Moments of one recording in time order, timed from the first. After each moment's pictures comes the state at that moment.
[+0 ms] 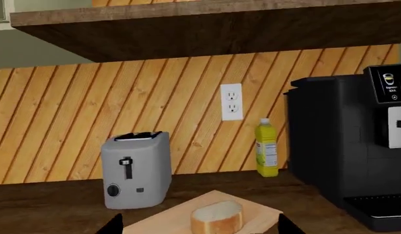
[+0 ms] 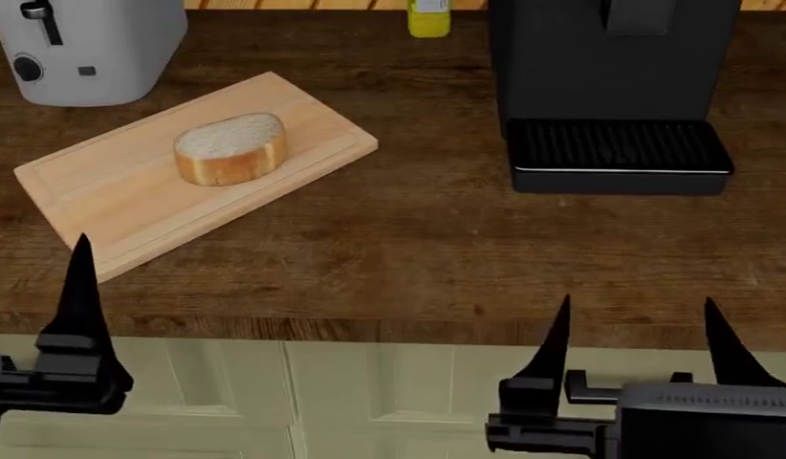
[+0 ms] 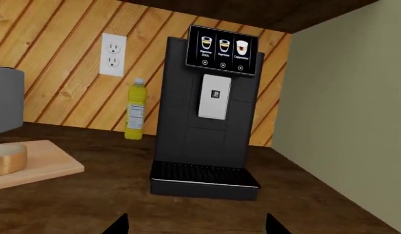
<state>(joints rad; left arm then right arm) -0.23 -0.22 0.07 0.80 -0.20 -0.70 -0.21 0.14 0.29 -0.04 -0.59 0.14 0.53 0.23</state>
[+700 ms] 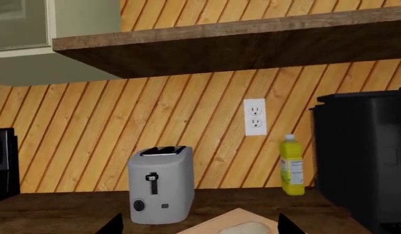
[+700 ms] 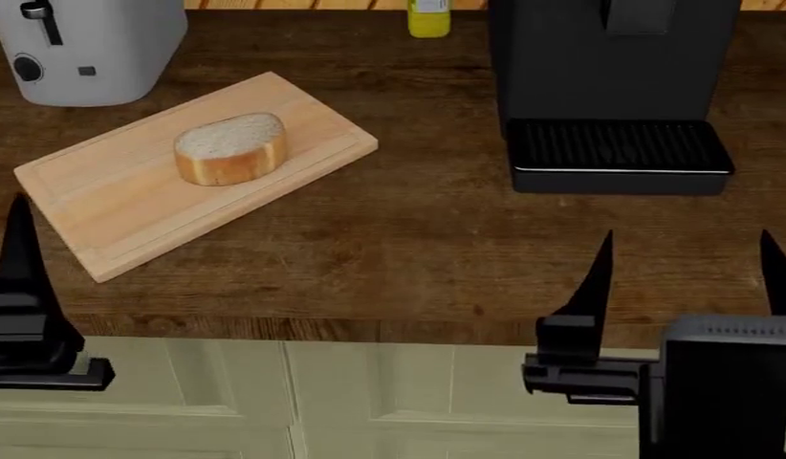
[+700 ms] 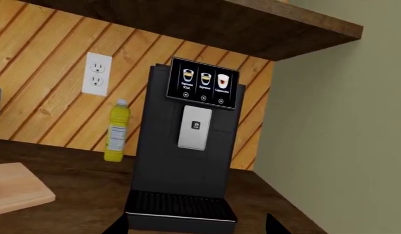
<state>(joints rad) -0.31 -0.24 0.01 0.86 -0.23 -0.80 -0.26 0.28 0.35 0.00 -0.66 0.16 0.68 0.23</state>
